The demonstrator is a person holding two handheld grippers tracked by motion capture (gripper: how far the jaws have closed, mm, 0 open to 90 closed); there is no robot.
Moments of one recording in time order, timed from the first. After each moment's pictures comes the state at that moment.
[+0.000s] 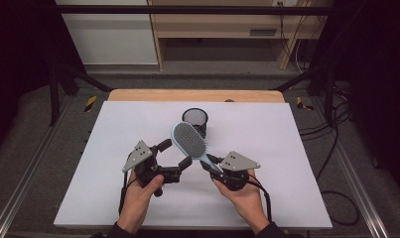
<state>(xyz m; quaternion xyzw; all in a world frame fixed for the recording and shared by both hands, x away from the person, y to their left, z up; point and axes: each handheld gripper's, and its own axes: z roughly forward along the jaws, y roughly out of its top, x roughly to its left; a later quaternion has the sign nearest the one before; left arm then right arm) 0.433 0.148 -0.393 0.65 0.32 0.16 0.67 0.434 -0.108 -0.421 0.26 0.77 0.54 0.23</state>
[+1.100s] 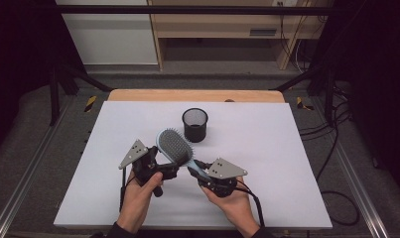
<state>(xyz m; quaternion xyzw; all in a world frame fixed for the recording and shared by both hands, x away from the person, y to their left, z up) 0.438 0.155 -0.399 0.62 0.36 0.13 0.68 0.421 -0.077 -0.426 0.23 0.77 0.55 0.22</state>
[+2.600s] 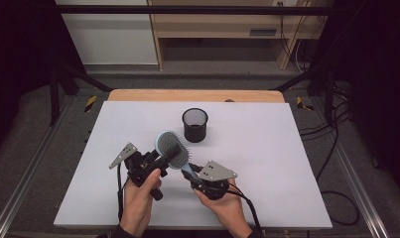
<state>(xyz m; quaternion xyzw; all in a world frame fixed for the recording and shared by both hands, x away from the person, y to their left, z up) 0.435 0.165 -0.404 0.56 0.44 0.08 0.70 0.418 -0.058 -0.437 0.25 0.78 0.54 0.22</state>
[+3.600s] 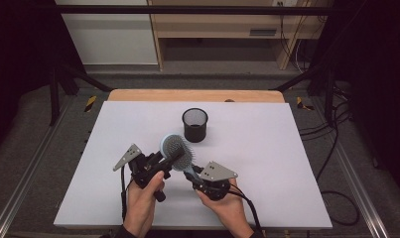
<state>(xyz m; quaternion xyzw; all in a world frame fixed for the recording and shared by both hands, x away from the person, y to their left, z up) 0.432 0.160 -0.408 0.57 0.42 0.08 0.70 0.419 -0.062 -0.440 0.25 0.78 0.52 0.22</state>
